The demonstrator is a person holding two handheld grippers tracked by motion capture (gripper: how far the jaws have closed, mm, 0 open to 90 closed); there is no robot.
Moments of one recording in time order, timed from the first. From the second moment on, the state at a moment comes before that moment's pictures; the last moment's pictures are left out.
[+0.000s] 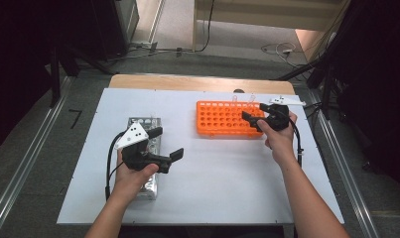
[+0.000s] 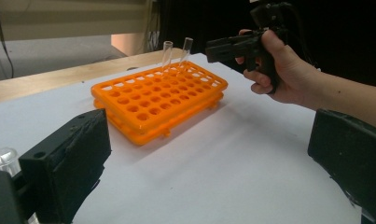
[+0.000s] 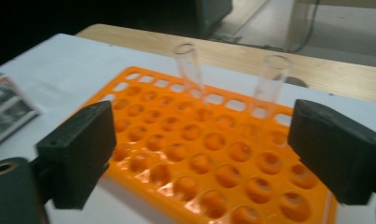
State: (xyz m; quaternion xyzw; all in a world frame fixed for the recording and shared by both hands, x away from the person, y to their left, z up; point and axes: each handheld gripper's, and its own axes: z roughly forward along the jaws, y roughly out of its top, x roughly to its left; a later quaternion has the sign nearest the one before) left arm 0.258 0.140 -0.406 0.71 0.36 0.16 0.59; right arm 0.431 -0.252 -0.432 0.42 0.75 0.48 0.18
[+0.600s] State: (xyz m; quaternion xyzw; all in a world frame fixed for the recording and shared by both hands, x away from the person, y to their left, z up) left arm 0.259 0.144 -0.407 0.71 0.37 0.16 0.58; right arm 0.475 -0.237 -0.458 0.49 0.74 0.41 0.19
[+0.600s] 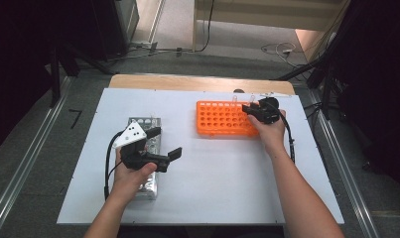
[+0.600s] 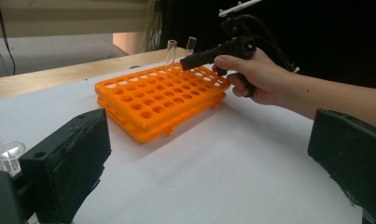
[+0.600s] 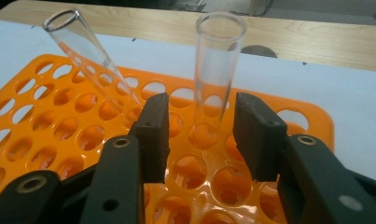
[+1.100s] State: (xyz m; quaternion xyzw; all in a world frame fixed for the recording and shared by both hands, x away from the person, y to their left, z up) left arm 0.260 0.140 -0.410 0.71 0.37 0.15 0.58; right arm 0.475 -0.228 -0.461 0.49 0.75 0.39 0.22
